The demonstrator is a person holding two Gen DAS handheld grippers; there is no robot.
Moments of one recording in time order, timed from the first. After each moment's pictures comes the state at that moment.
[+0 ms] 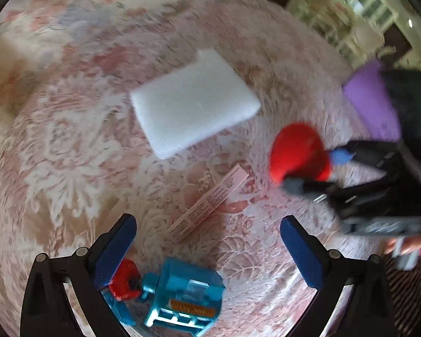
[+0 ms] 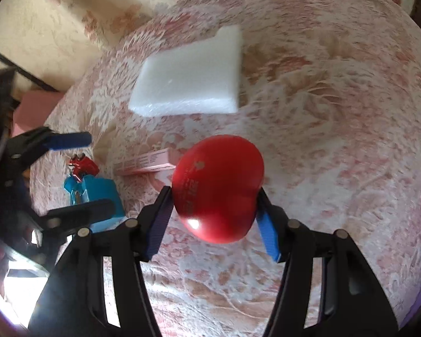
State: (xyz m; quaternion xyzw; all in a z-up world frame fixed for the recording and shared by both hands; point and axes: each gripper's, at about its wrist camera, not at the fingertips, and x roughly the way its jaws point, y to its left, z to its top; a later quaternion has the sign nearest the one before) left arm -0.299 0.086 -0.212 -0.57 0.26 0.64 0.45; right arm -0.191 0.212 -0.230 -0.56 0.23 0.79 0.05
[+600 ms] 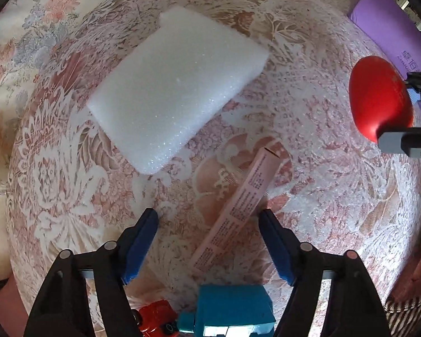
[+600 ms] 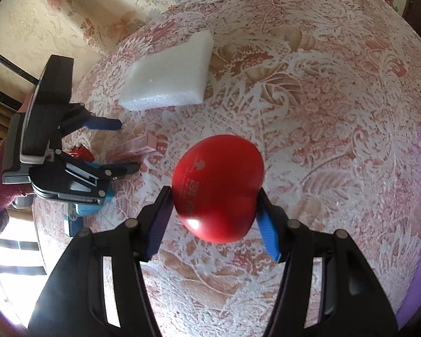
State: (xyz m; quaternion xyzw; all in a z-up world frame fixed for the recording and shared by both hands) left arm -0.296 0.108 -0.251 -0.52 0.41 0.59 0.45; right arm -0.161 0.232 -0.225 -0.56 0.22 0.79 0.06
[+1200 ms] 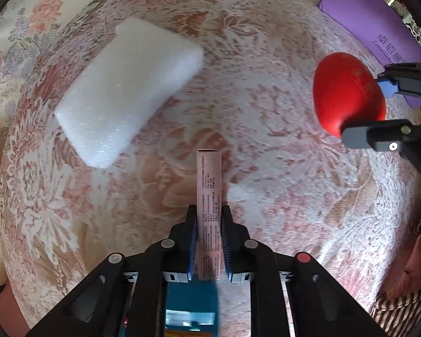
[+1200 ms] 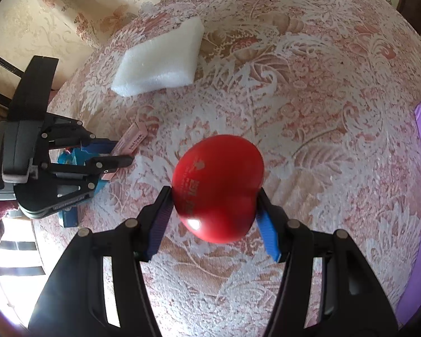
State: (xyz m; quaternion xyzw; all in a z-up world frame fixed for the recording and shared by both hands) left arm -0.270 0.084 -0.239 -0.52 0.41 0.58 0.48; right arm -0.135 0.234 -0.226 -0.58 0.22 0.78 0.07
